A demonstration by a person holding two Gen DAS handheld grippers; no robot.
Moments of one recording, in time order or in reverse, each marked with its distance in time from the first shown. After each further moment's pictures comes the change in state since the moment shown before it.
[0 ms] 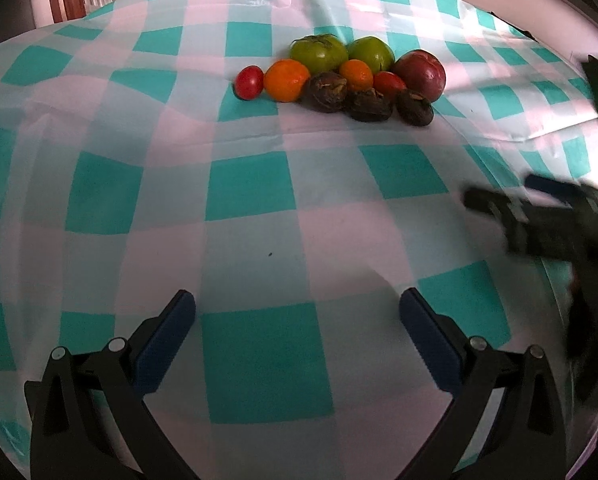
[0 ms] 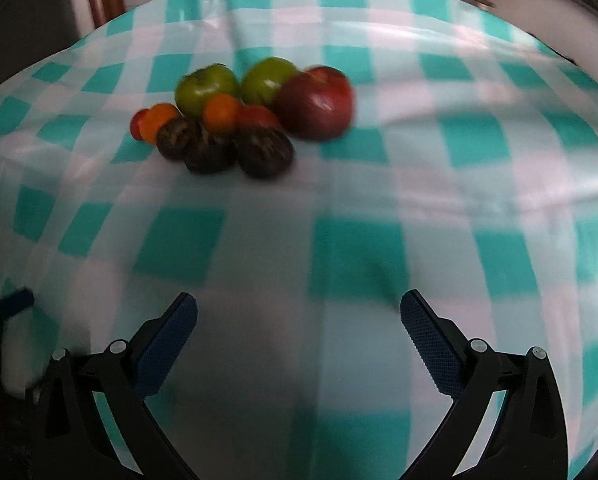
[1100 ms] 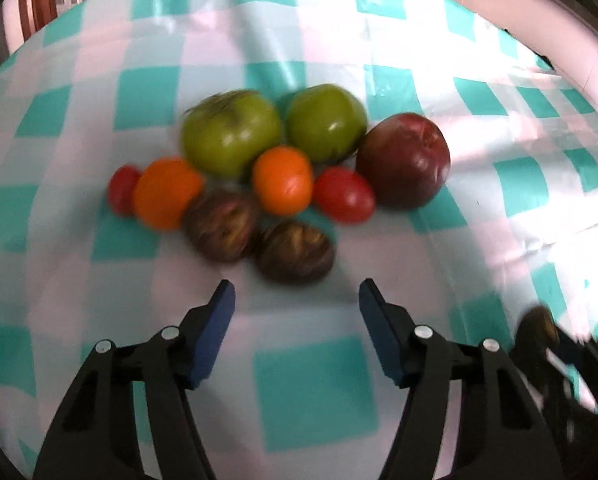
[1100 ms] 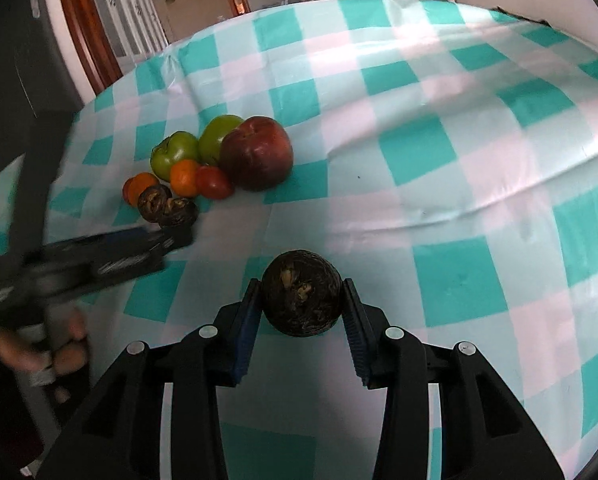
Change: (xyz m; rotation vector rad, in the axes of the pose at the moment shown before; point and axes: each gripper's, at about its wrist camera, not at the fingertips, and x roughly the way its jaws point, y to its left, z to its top) left arm 0.083 -0.066 0.135 -0.038 0.002 -0.028; right arm -0.028 -0.078 -0.010 0.166 -0.120 0.120
